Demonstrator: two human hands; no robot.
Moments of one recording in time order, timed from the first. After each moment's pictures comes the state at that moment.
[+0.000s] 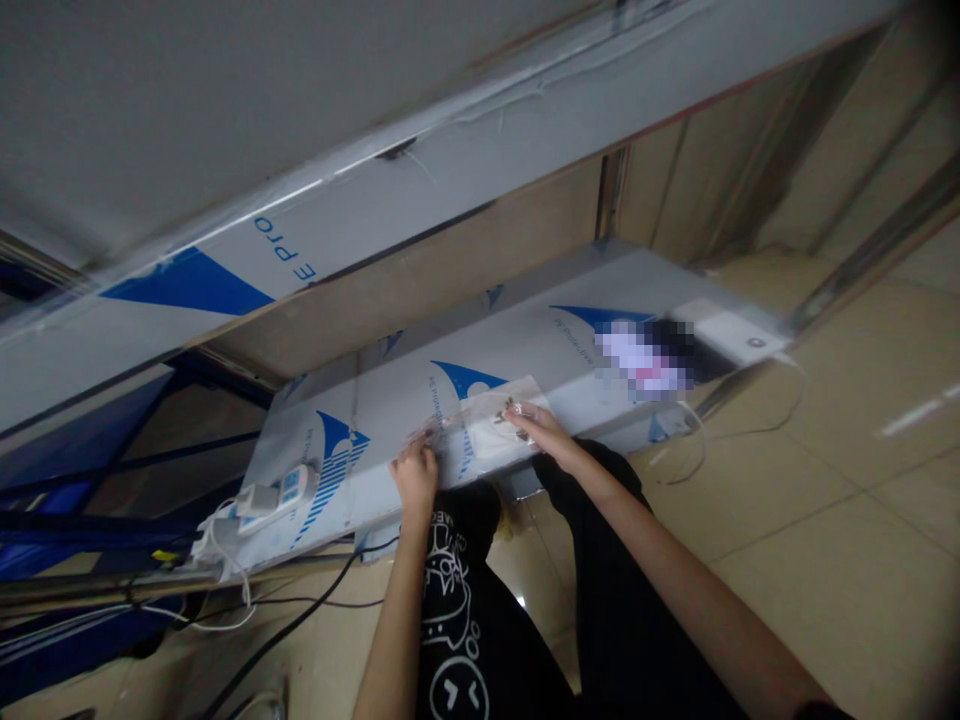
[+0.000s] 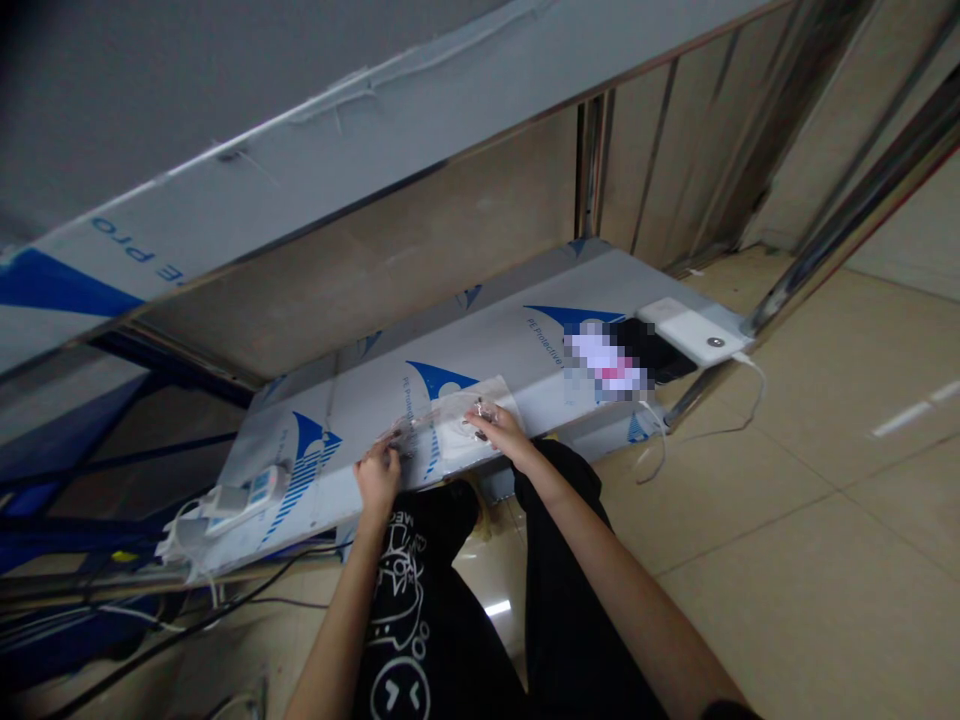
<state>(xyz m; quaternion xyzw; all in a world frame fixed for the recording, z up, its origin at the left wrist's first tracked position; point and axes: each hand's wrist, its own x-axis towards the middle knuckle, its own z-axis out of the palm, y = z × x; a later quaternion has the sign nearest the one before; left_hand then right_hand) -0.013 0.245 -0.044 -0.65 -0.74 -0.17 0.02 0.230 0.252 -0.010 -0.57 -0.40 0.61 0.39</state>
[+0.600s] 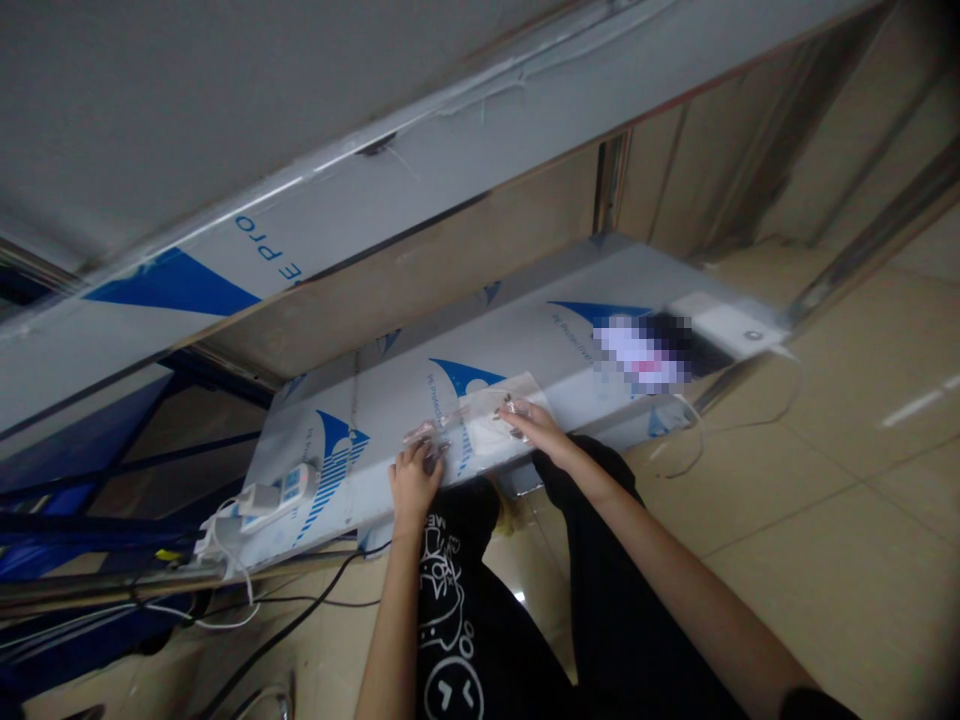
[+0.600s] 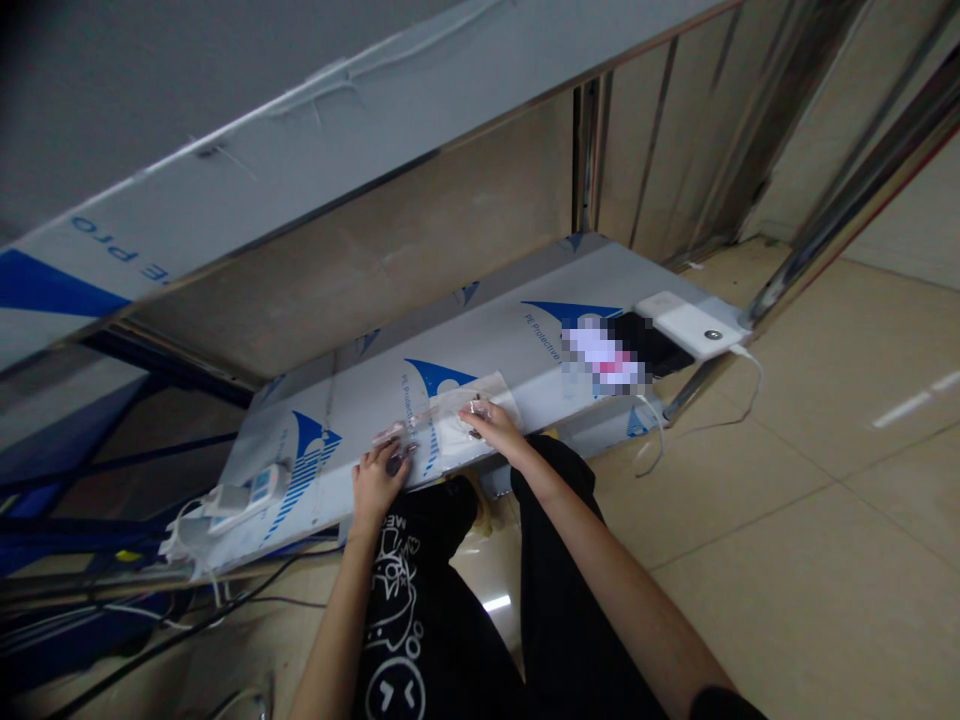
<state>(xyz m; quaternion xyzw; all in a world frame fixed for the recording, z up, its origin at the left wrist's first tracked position) -0.019 0.229 -0.034 -0.71 -0.70 -0.07 0.02 0.224 0.250 -0.001 -0.56 -0.37 0.62 0.41</state>
